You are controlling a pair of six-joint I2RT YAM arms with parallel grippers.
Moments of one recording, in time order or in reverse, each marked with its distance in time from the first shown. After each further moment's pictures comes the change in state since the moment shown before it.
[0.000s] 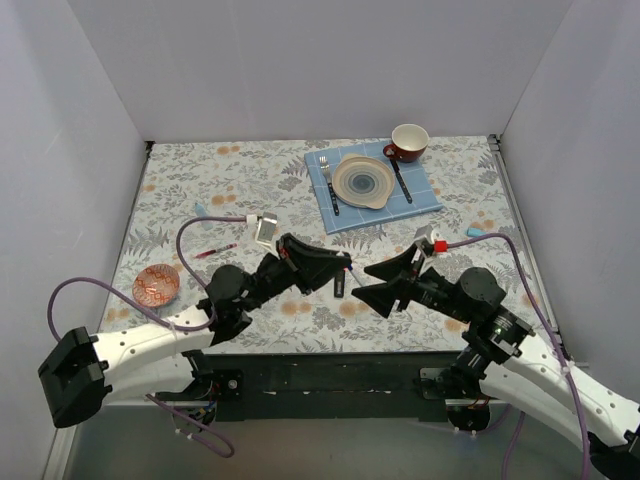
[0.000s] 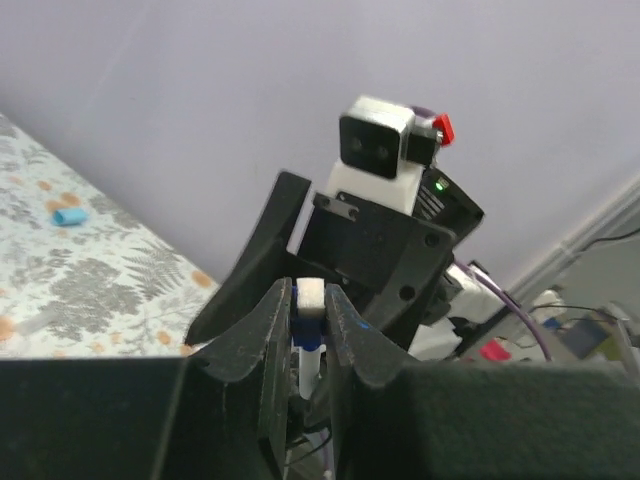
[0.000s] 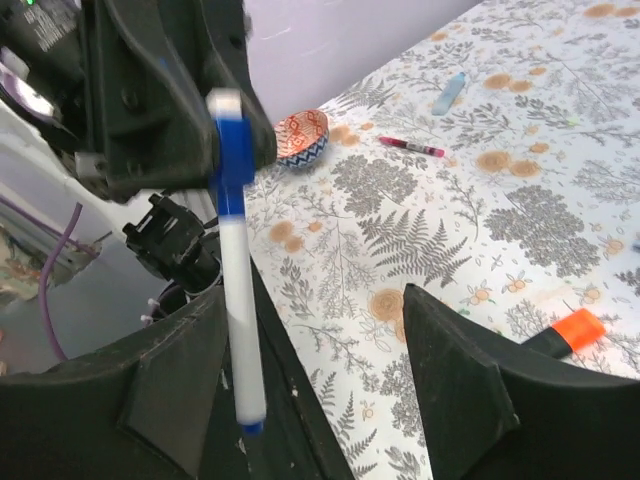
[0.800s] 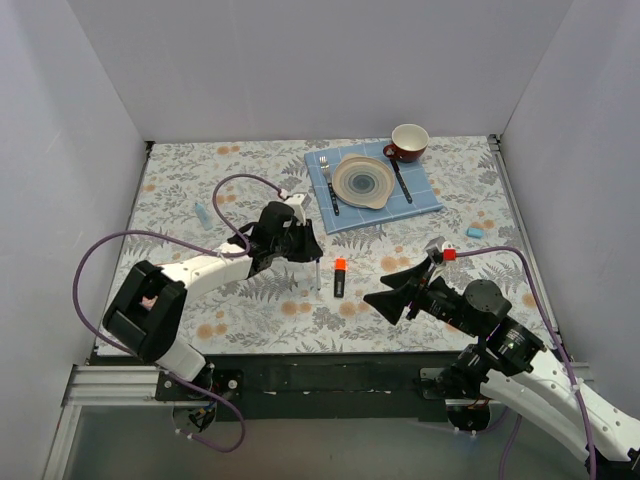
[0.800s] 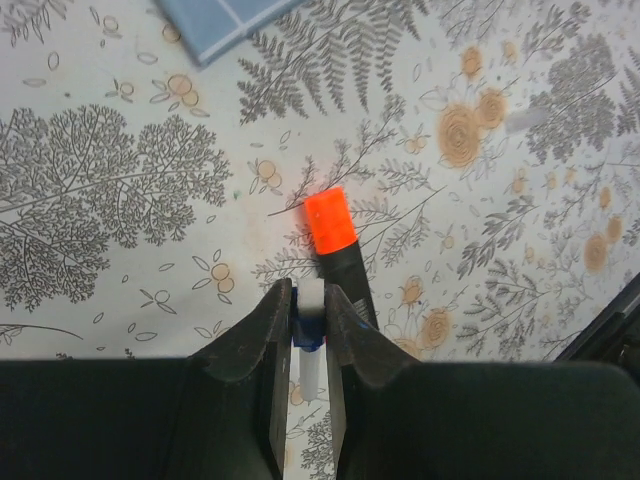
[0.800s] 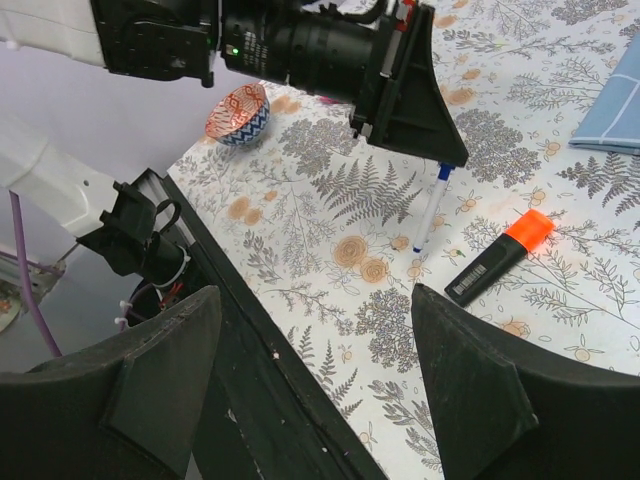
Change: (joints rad) left arm 0.354 0.478 0.437 -0.985 0.065 0.338; right arm -0.008 -0.228 -0.080 -0.240 0.143 0.063
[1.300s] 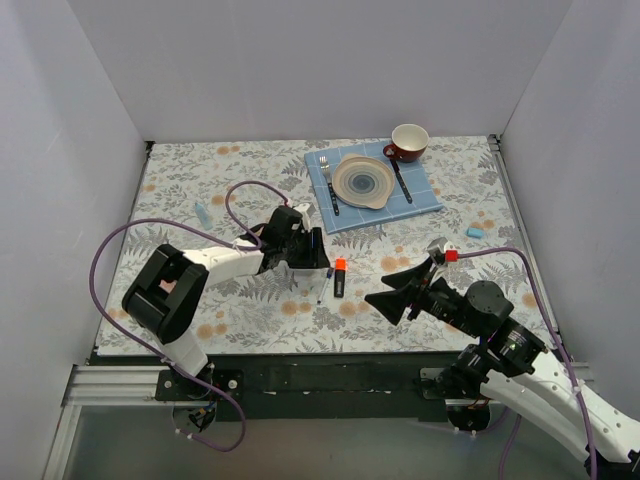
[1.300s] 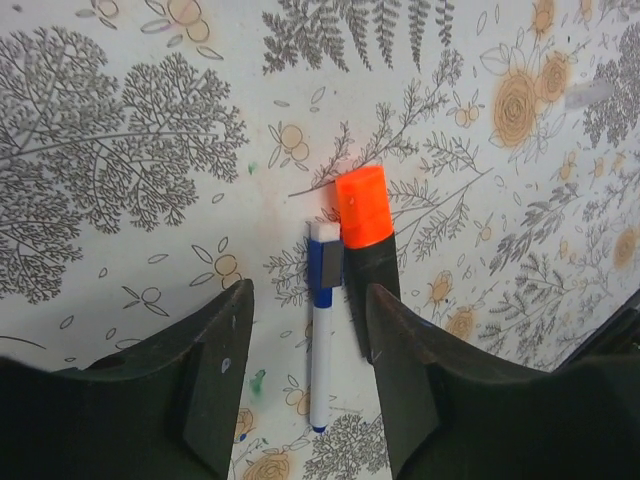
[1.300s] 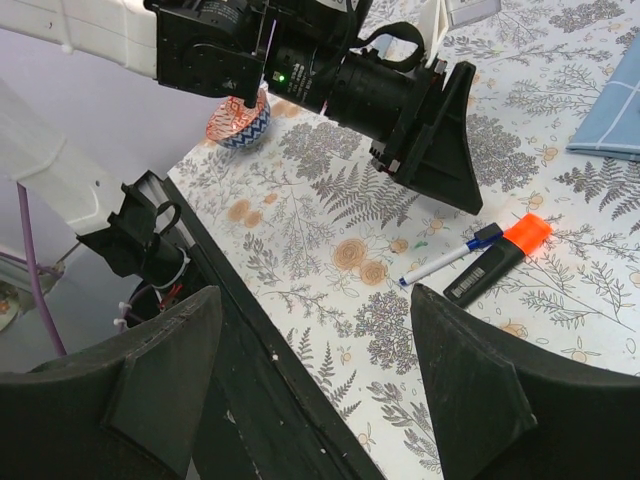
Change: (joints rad) left arm 0.017 0.175 0.021 -0.006 0.061 -0.050; right arm 0.000 -0.013 0.000 -0.003 0.003 -0.007
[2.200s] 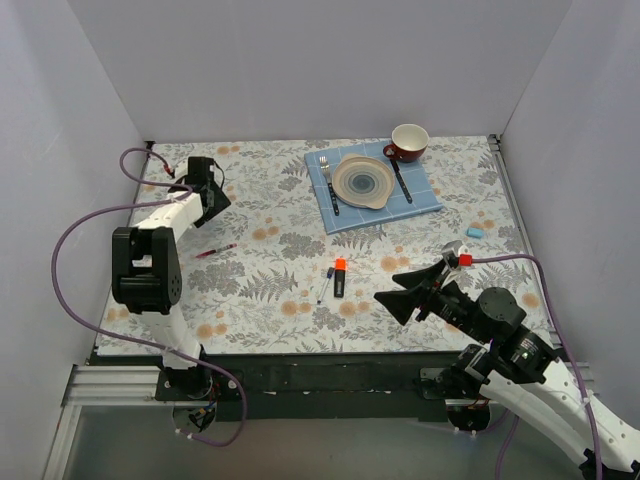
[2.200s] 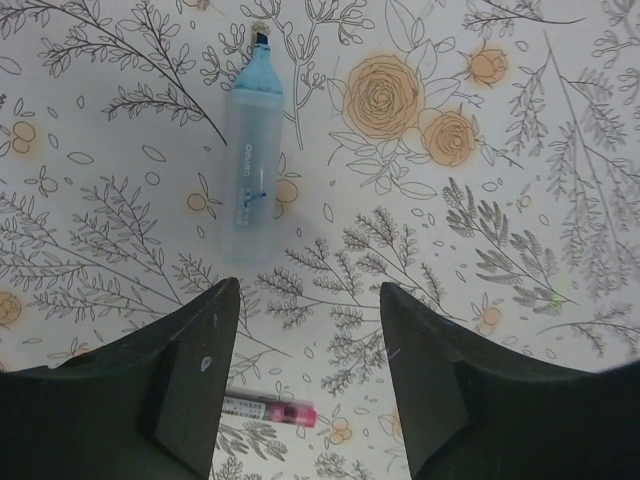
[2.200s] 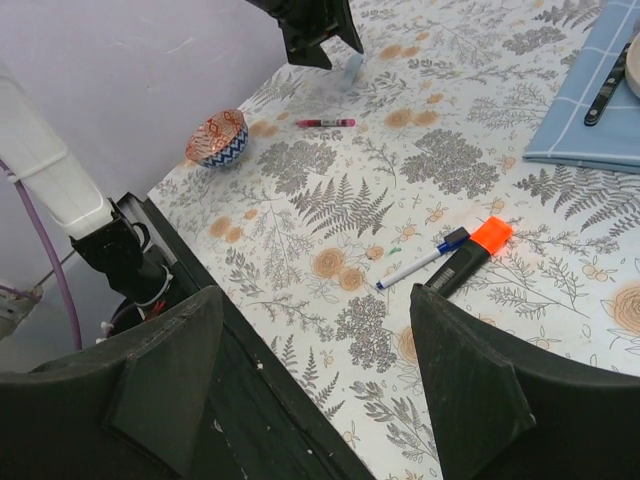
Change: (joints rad) left arm 0.576 0.113 0.362 -0.382 -0.556 -0.103; right arm 0.000 -0.095 0.018 -0.097 0.071 -0.012
